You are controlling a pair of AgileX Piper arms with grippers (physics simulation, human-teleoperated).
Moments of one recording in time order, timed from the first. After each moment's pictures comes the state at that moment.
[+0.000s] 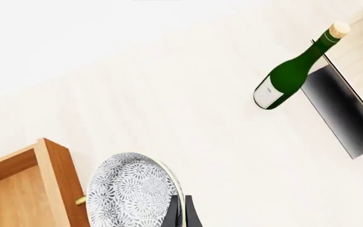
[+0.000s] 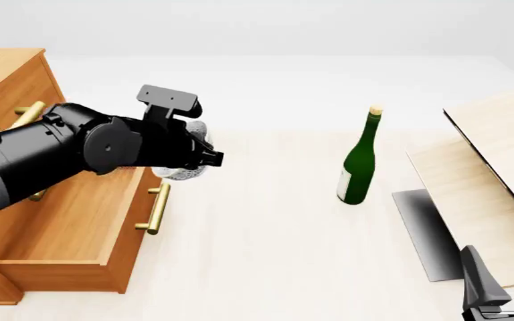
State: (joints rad) left arm -0.52 1.46 -1.17 0.49 -0.09; right arm 0.00 0.00 -0.01 0.00 0.00
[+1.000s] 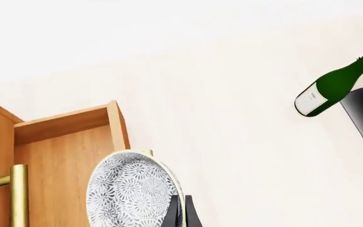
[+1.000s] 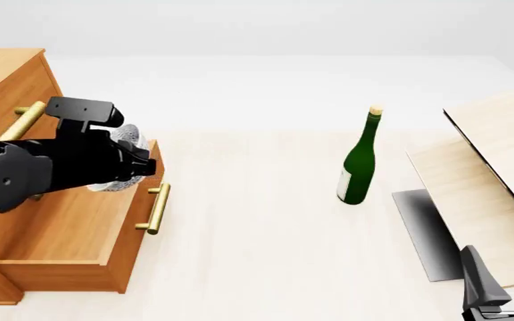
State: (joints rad) left arm -0.34 1.18 -0.94 0.47 -0.08; right arm 0.00 0.00 -0.01 0.00 0.00
